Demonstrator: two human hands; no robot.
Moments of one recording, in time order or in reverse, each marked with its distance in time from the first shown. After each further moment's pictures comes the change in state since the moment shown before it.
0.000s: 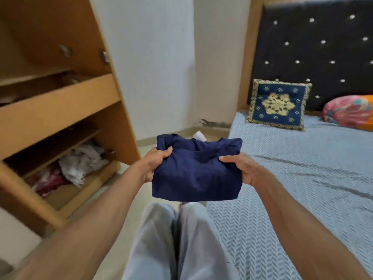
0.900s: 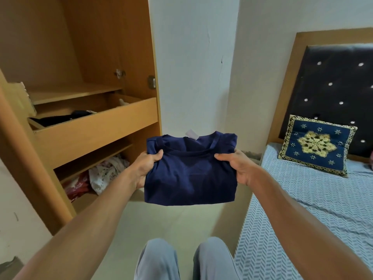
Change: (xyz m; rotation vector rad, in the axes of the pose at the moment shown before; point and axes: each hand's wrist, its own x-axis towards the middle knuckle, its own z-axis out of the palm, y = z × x) left_hand 0.015 0.059 -0.146 -0.216 0.127 0.162; right_hand 0.062 -0.095 0.151 -0.056 -0.084 -0.086
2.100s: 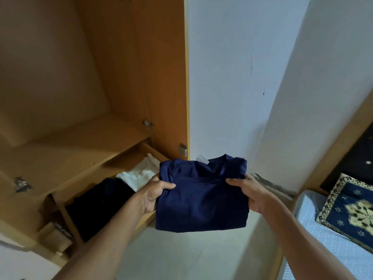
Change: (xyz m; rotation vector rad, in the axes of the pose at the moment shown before) left_hand 0.170 0.360 -0.045 -0.012 0.073 -0.274; right_hand 0.219 -0.339 0.130 -0.023 -0.059 0.293
